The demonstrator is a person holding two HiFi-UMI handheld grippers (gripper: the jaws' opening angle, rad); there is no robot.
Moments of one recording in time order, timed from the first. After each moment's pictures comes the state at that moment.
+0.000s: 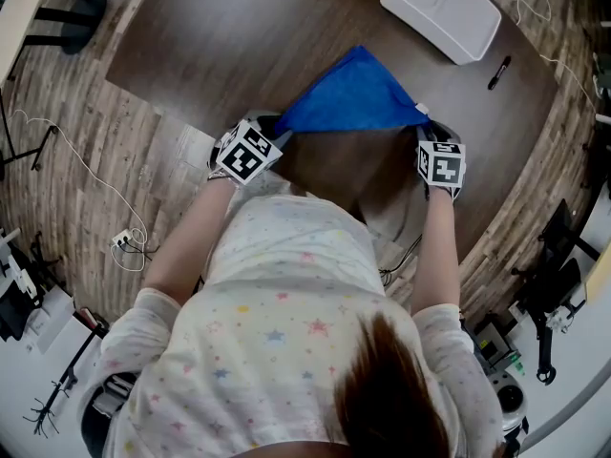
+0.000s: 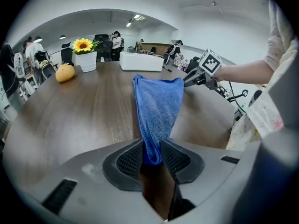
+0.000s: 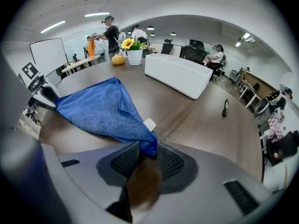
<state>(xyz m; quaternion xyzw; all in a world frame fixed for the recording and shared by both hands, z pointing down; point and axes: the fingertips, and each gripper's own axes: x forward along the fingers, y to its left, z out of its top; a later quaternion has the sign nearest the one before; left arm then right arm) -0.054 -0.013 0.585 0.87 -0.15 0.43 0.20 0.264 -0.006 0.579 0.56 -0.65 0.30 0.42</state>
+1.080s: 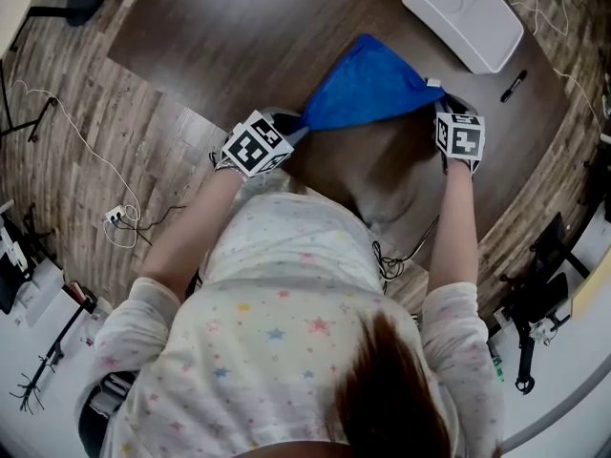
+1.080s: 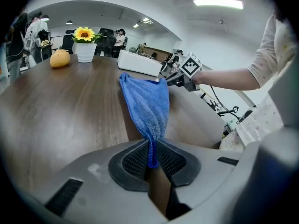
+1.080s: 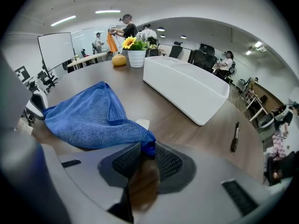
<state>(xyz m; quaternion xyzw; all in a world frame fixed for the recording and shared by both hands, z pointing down) -0.022 -0.001 0.581 0.88 -0.12 0.38 0.28 0.282 -0.088 0.581 0.53 -0.67 0.27 0.45</state>
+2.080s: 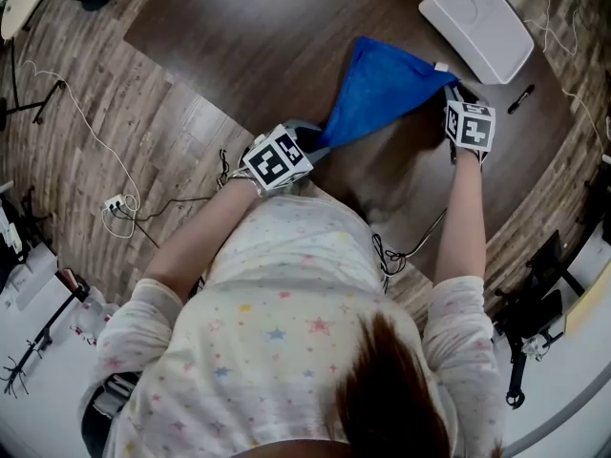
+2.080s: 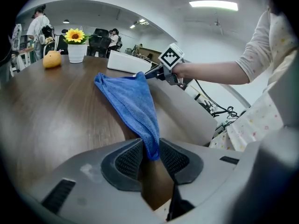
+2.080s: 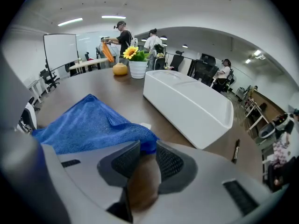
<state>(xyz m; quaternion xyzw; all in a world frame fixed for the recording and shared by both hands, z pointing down) -0.012 0.041 0.575 0.88 -0.09 0.37 0.28 0.257 -0.136 0.565 0.53 -0.69 0.22 0.43</state>
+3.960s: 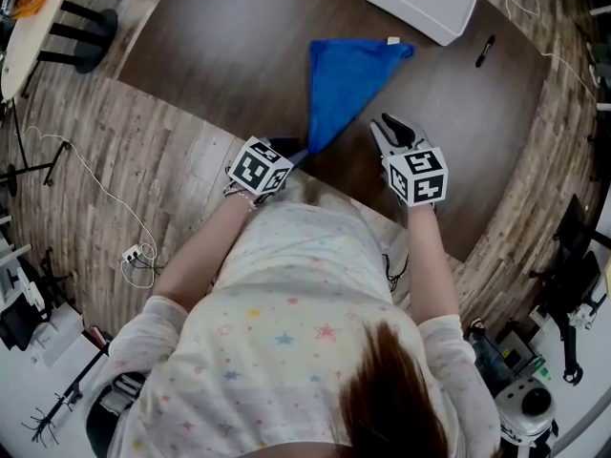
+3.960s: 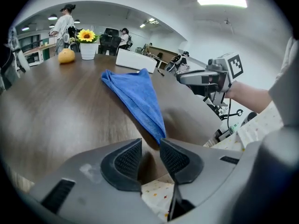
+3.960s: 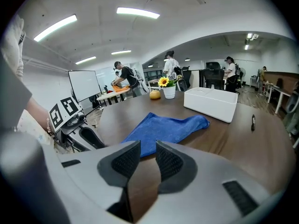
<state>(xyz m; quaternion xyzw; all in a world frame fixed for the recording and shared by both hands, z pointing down) -0.032 0.077 0.574 0.86 -0.15 0.38 0.29 0.123 0.035 0.493 0.49 -0.80 0.24 0.25</state>
